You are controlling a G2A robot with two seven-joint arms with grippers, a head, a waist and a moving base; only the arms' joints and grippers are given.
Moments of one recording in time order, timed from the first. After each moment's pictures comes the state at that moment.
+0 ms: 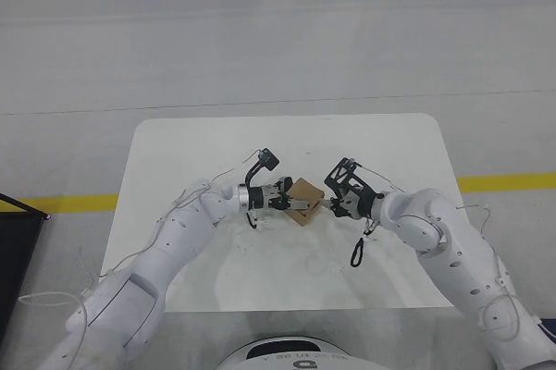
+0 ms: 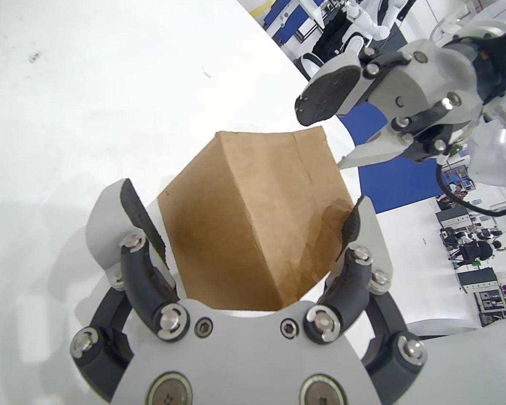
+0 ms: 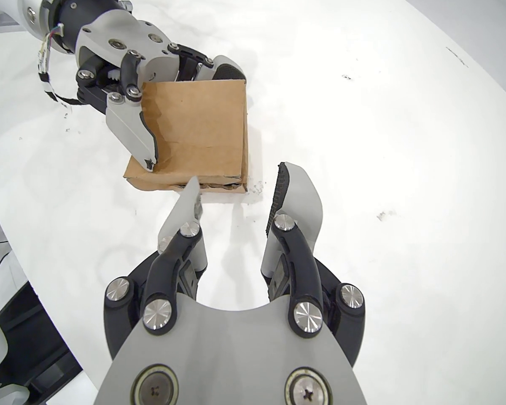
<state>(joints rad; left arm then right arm) 0.82 -1.42 -0.76 -0.67 0.43 -0.95 -0.42 -1.33 -0.99 1.16 -1.79 -0.90 -0.38 0.79</state>
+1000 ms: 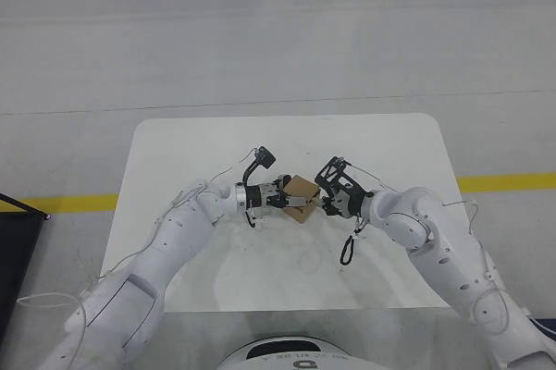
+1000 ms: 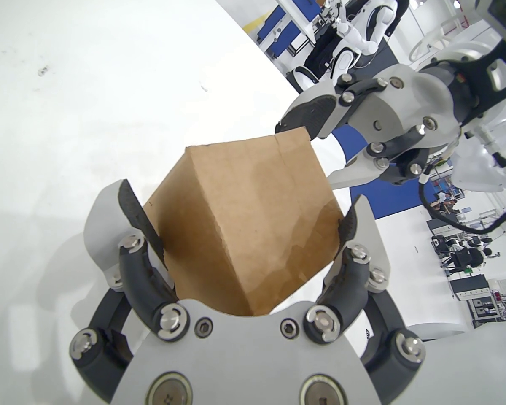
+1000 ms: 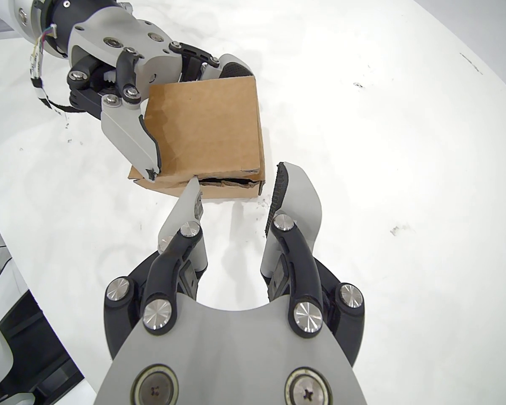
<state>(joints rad) 0.82 -1.41 -0.77 -0.67 0.40 -0.96 -0.43 -1.28 -1.01 1.09 -1.76 -0.90 -0.32 0.79</state>
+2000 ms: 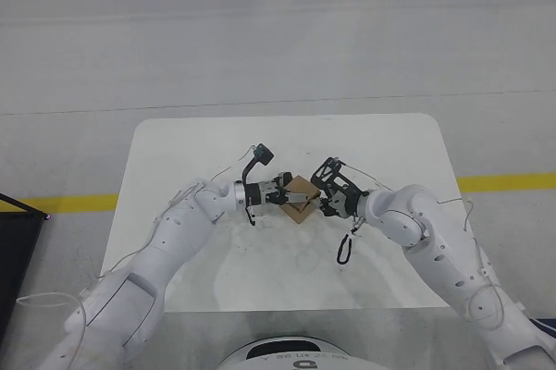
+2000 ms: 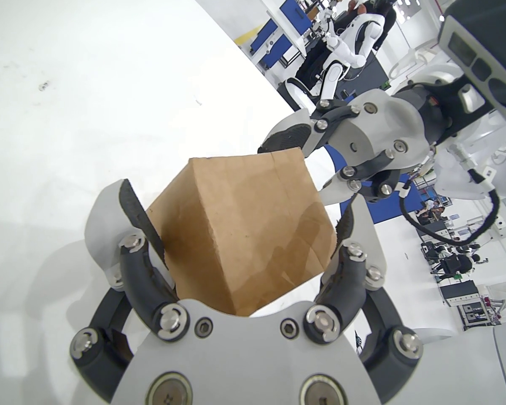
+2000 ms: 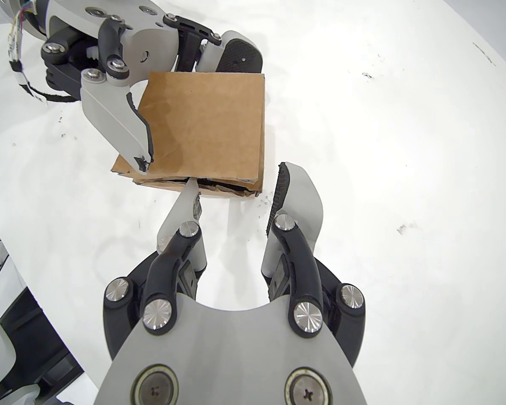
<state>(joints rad) 0.82 -1.41 -0.78 -0.67 0.33 -0.98 -0.46 -1.24 -1.02 1.05 -1.74 -0.90 -0.30 0.84</state>
